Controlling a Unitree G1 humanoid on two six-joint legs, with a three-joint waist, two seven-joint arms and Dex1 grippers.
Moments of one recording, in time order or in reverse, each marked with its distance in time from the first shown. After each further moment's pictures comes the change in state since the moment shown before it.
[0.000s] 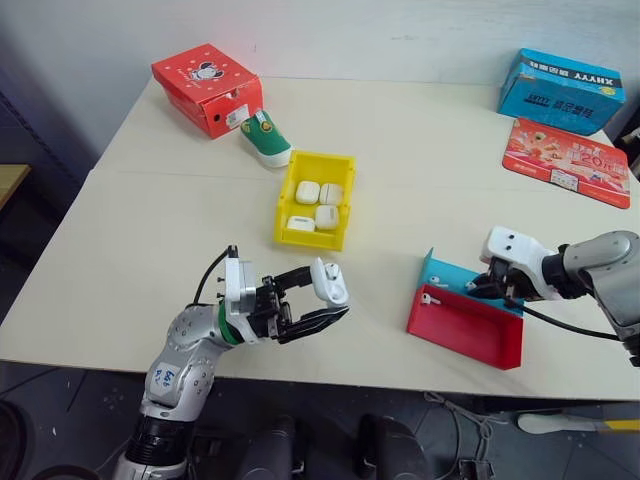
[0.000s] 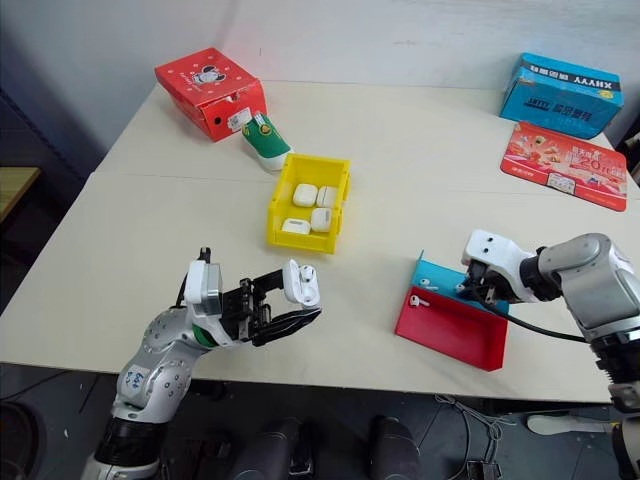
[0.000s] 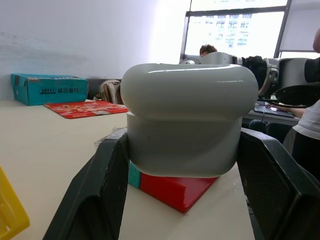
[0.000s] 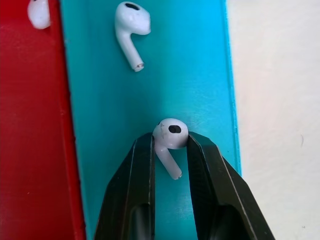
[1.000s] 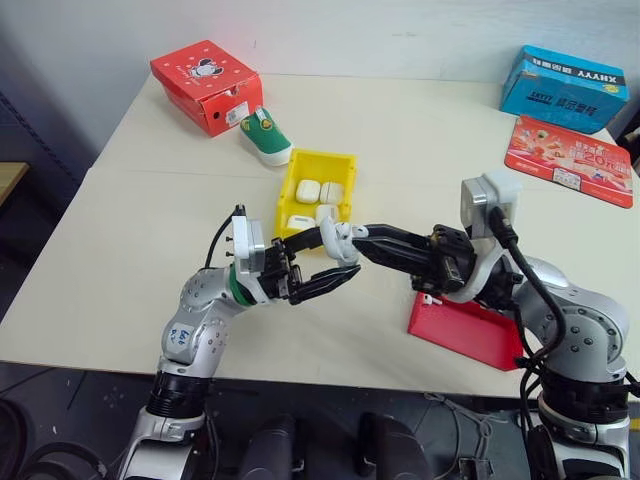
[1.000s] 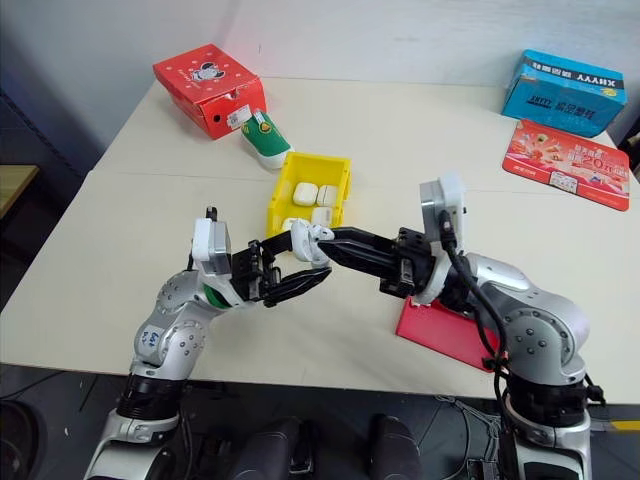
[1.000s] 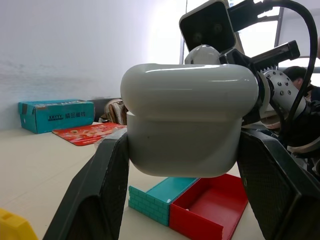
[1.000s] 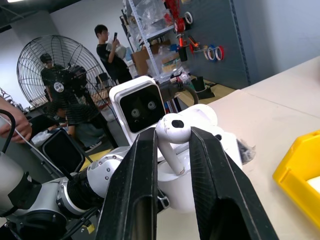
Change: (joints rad) left arm -0.213 -0.056 0.013 0.127 0.005 0.002 0.018; right arm 0.091 0.559 -0.340 -0.595 1.005 0.313 -0.465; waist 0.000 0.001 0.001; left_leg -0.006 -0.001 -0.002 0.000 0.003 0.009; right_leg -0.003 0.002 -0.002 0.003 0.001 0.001
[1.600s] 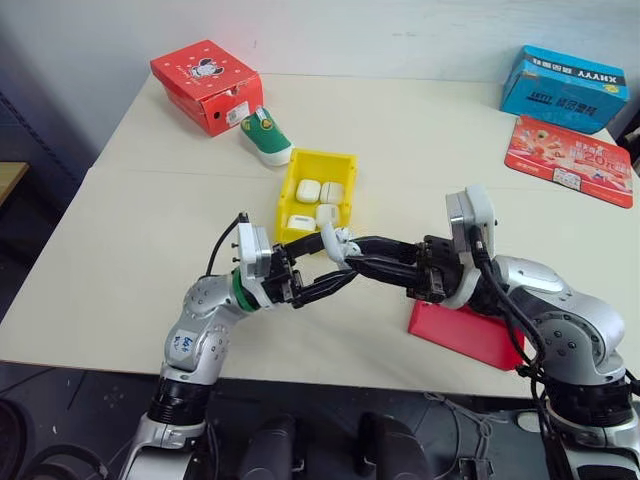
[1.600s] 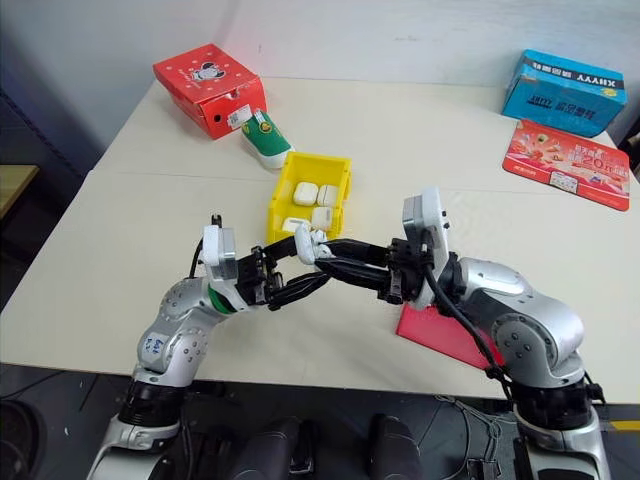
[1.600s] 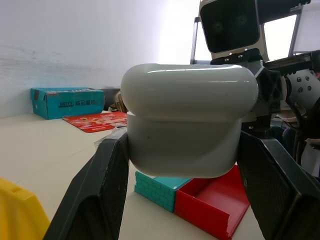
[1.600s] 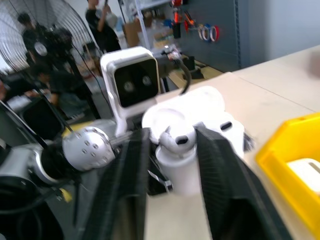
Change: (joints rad) left arm 0.034 -0.009 -0.007 0.000 0.033 -0.010 0.050; right arm 0.033 -0.091 0.106 0.002 -0.178 -0.158 0.080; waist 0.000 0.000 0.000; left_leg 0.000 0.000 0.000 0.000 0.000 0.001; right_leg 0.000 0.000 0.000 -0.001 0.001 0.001
